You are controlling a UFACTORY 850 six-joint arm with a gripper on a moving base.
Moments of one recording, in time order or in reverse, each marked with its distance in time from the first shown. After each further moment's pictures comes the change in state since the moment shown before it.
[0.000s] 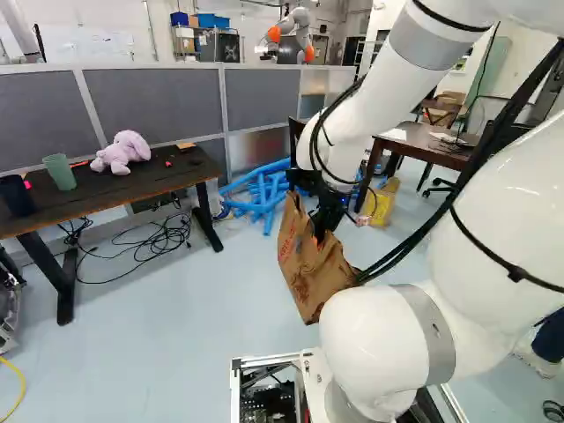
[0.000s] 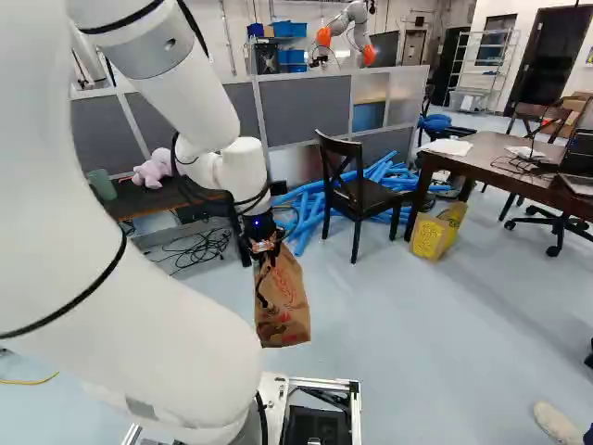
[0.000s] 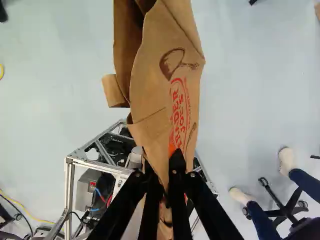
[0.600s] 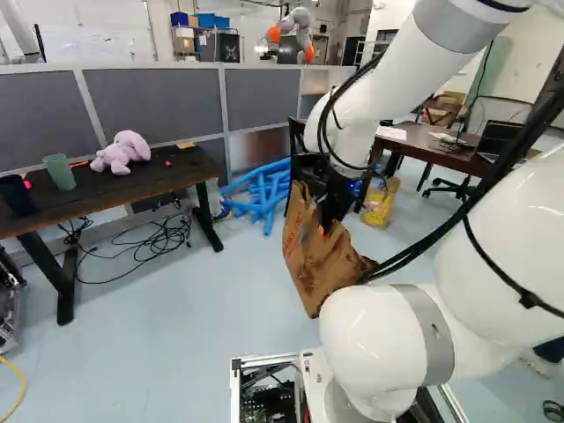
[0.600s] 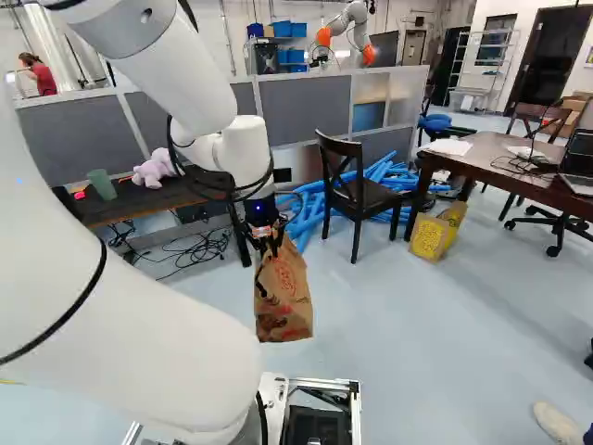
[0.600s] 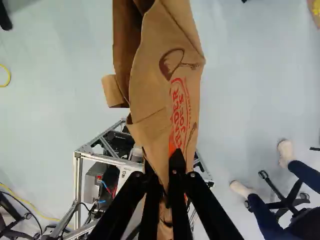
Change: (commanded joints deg) arm -2.6 4.0 -3.2 0.0 -7.7 0.0
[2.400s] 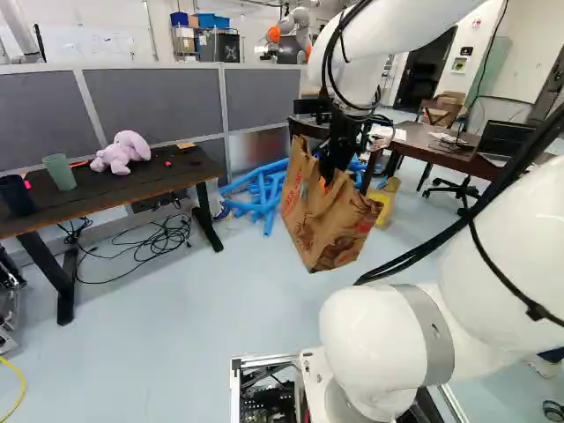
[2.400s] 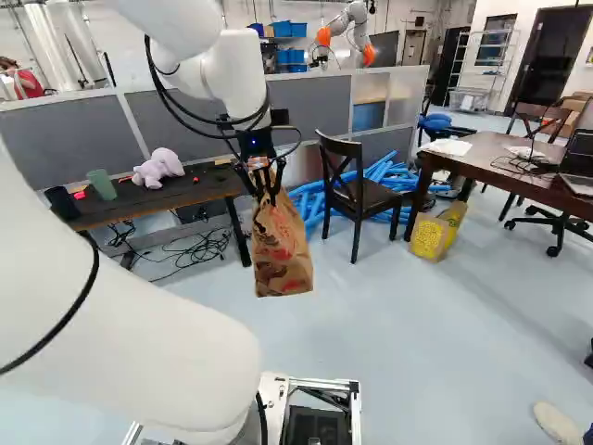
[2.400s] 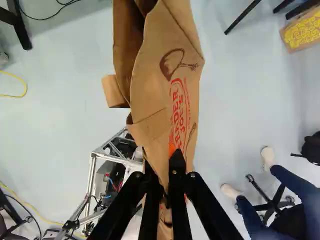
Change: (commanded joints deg) arm 0.7 1.7 -16.5 0.5 -14.3 0.0
